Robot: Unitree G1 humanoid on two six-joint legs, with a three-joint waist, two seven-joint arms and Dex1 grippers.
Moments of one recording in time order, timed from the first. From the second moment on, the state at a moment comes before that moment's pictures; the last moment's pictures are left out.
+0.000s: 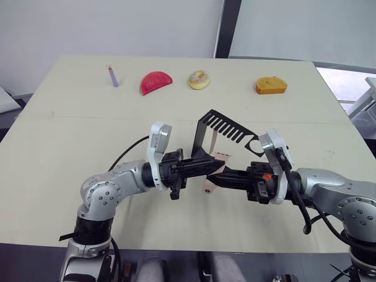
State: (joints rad) left arm -0.47 0.33 0.01 -0.34 -1.10 0.97 -0.72; right arm -0.33 -0.75 -0.09 -0.60 1.26 0.98 0.61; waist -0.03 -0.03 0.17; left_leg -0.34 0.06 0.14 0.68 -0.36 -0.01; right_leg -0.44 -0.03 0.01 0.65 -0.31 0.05
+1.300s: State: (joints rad) left arm -0.45 0.61 -0.11 -0.32 -0.74 0.65 -1.19; right arm 0.33 -0.29 -0.26 -0.85 0.55 0.80 -0.12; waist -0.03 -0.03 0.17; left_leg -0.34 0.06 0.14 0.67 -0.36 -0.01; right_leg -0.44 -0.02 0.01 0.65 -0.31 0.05
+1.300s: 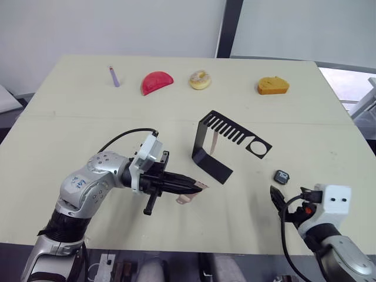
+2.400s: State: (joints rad) left arm -0.43 0.61 -0.09 -0.38 -0.79 0.70 -1.11; right arm 0.03 -0.07 -0.23 -0.65 0.24 0.92 -0.27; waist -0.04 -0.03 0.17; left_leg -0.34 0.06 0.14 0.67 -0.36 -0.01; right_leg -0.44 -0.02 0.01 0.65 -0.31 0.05
